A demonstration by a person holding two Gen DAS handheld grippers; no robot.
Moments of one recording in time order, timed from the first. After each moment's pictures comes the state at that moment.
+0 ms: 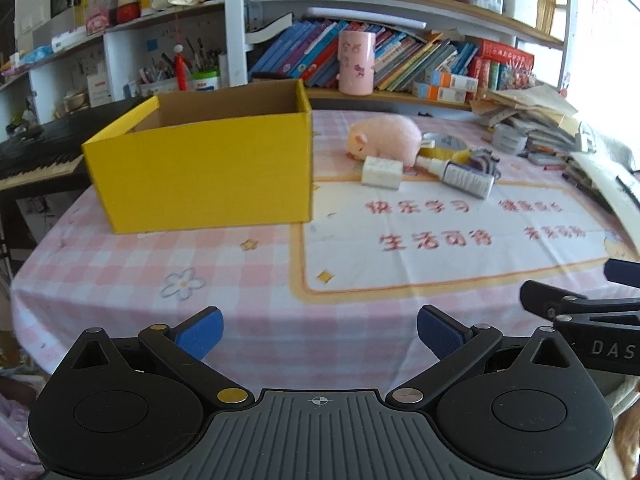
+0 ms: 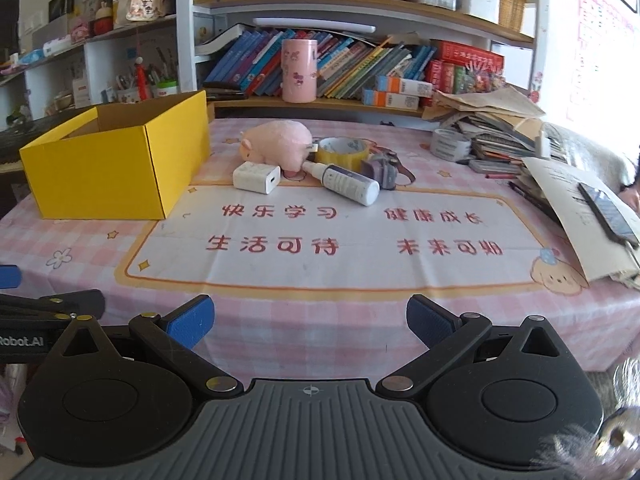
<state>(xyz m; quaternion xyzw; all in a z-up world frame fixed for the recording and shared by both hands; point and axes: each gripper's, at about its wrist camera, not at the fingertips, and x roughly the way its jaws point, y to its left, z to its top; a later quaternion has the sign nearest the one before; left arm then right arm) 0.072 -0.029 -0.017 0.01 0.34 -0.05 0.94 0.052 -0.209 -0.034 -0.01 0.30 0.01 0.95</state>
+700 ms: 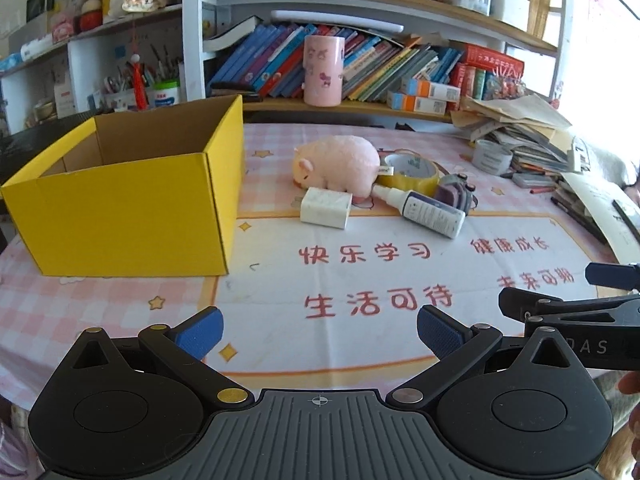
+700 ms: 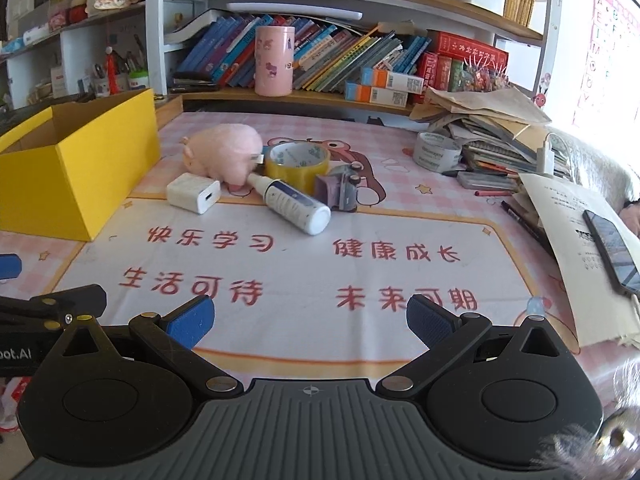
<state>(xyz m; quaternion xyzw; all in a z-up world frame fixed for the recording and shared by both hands) 0.135 -0.098 -0.014 0.00 0.34 -0.07 0.94 0.128 -0.275 -0.032 -0.02 0.33 0.01 0.95</state>
